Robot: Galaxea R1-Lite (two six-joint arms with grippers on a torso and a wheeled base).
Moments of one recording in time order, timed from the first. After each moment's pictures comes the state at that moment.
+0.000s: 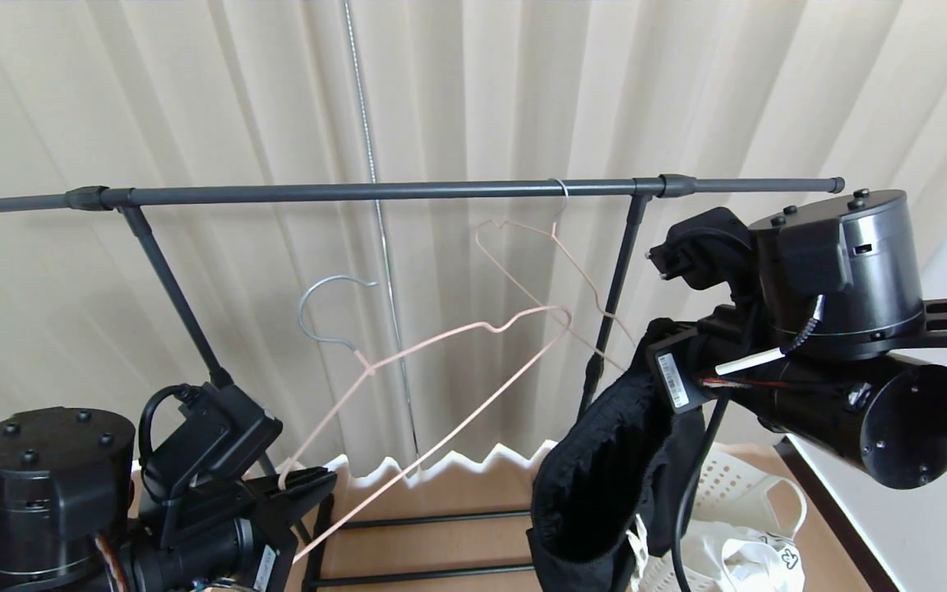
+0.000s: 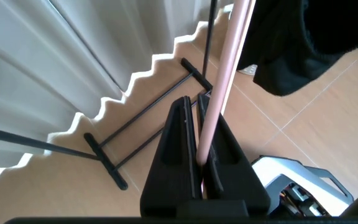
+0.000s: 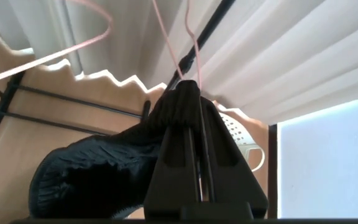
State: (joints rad) left arm -0.56 1.41 -0.30 -0.64 -0.01 0.15; right arm 0.75 1.60 -1.01 -0.06 -0.68 0.02
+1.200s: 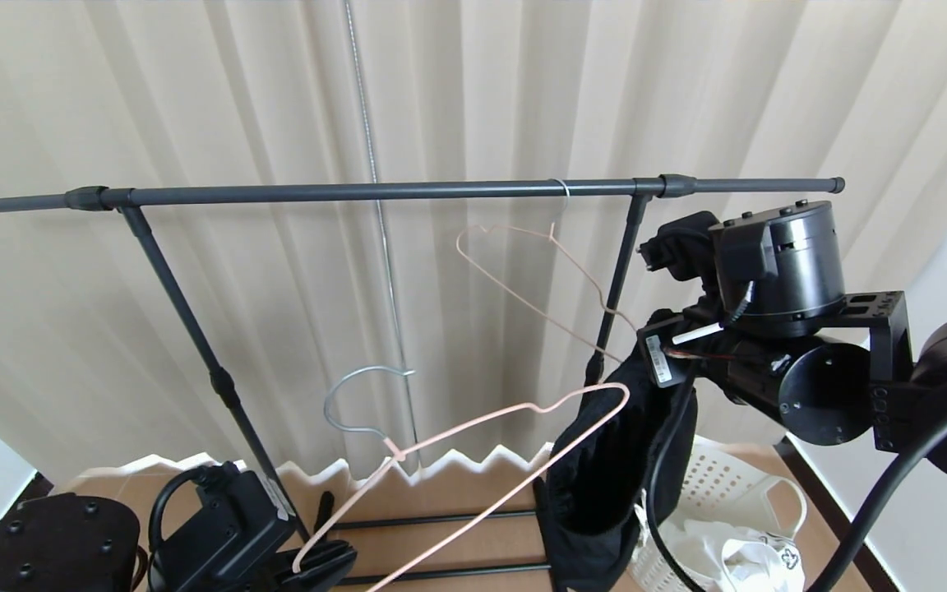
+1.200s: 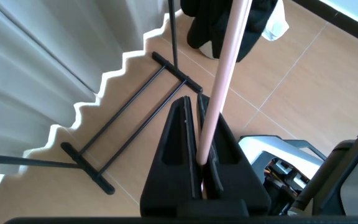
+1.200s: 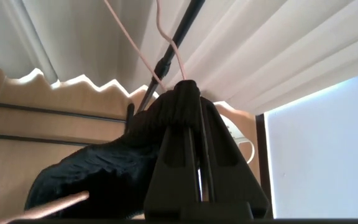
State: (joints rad) left arm -0.70 1.43 -0.12 -0.81 -0.04 0.16; right arm 0.66 1.69 -1.03 -0.15 -0.69 0.01
